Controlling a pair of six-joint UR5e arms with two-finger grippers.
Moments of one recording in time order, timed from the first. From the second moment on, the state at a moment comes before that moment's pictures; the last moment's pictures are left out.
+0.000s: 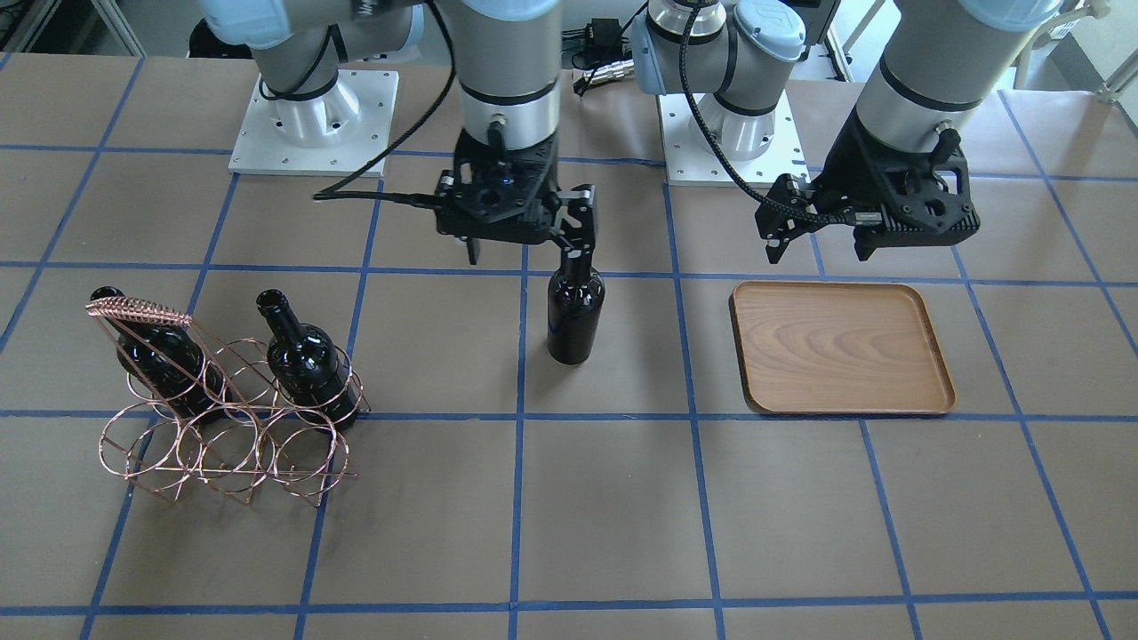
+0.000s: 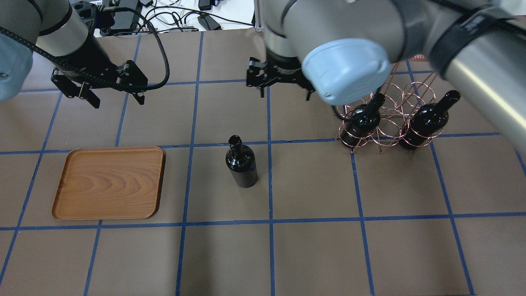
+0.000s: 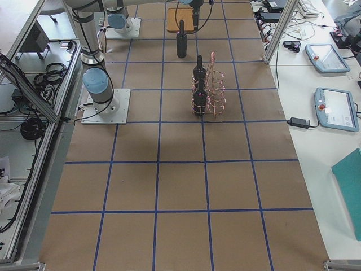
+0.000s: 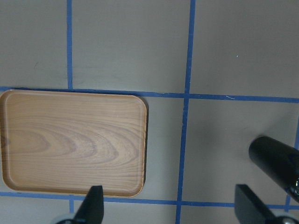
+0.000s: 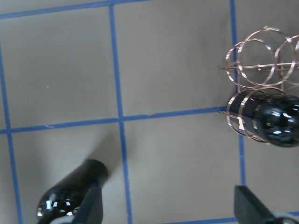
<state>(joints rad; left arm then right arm) -1.49 -1.57 -1.61 -1.52 1.58 0.04 1.82 -1.44 1.47 -1.69 -1.58 0.33</state>
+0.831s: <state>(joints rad) -1.83 -1.58 -1.62 -1.50 1.55 -0.10 1.62 -1.55 1.49 -1.56 -1.60 0.04</state>
